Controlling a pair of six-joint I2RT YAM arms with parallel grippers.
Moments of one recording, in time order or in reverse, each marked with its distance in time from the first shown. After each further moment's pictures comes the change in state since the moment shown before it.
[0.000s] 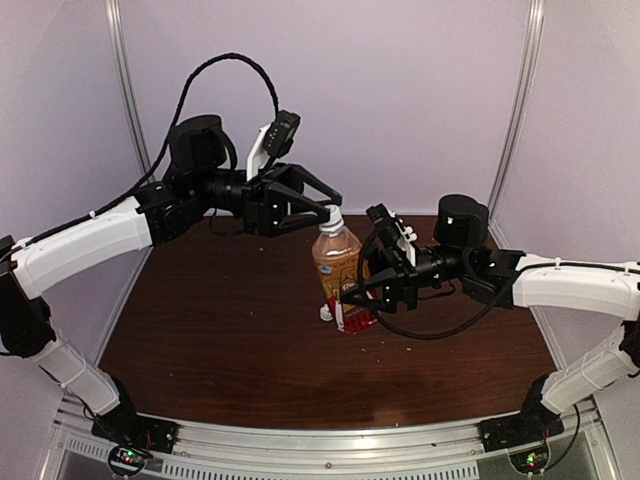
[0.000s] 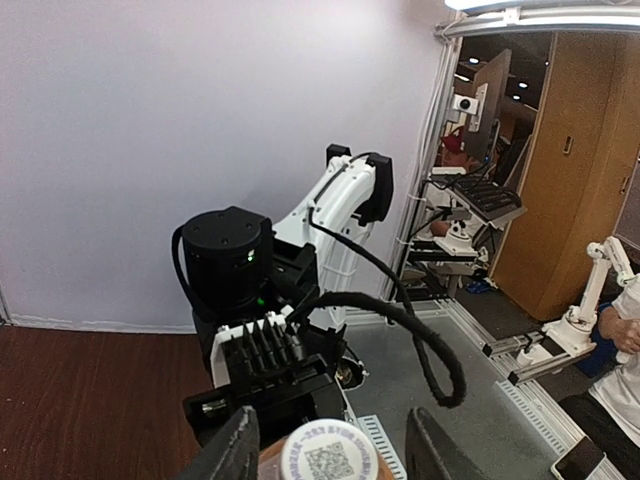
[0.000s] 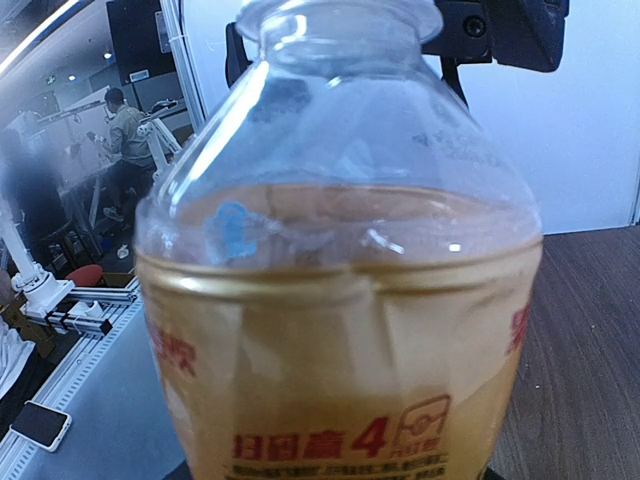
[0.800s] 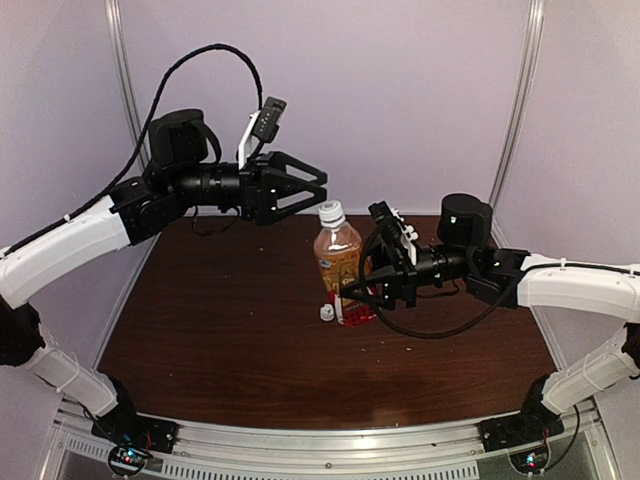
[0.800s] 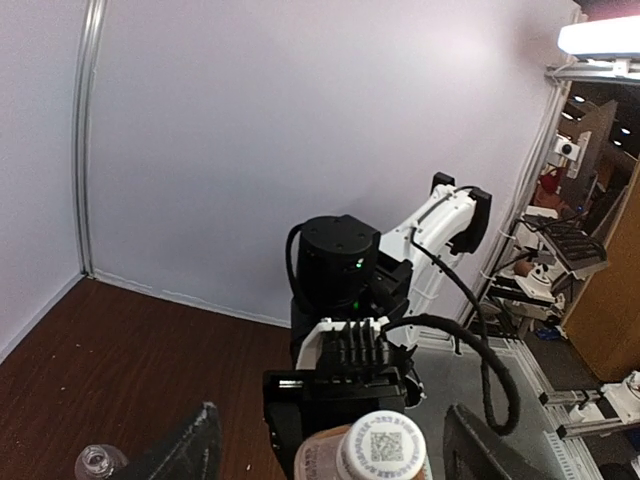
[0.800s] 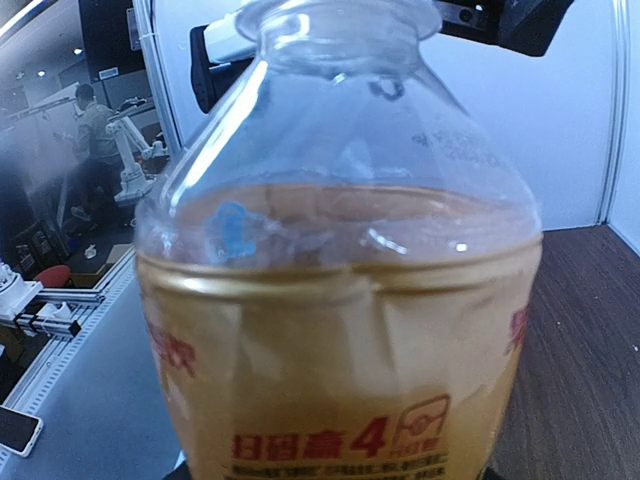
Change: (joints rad) left arm 0.002 -0.094 0.000 -0.146 -0.350 -0.043; right arm 0.000 -0.027 0.000 -0.044 0.106 -0.053
